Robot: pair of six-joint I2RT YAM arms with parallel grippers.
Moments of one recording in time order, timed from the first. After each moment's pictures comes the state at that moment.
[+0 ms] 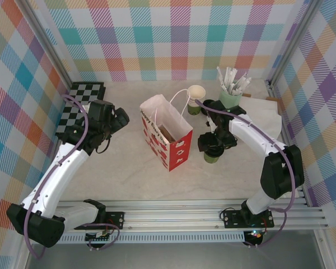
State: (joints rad) left arm -0.36 1.14 1.22 -0.86 -0.30 -0.81; right arm 0.43 1.60 1.29 -1.16 -0.02 0.23
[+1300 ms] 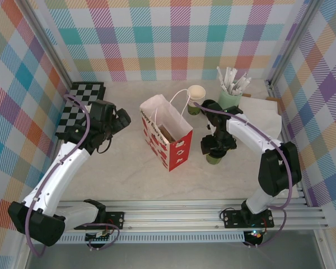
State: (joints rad) left arm -0.36 1.16 1.21 -0.84 -0.26 -0.81; right arm 0.44 1.63 1.29 -1.22 0.02 0.25
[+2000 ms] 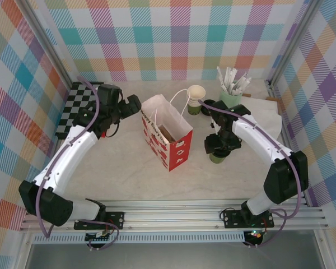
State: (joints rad) left arm -0.36 1.35 1.39 -0.72 -0.15 -0.66; right arm 0.44 1.54 1.33 -1.31 0.04 0.25
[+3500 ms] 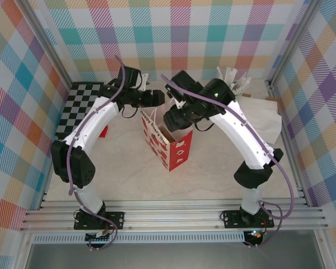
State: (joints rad) left arm -0.38 1.77 1.76 -0.79 0.34 -0.34; right arm 0.89 1.90 2.50 -1.69 0.21 0.31
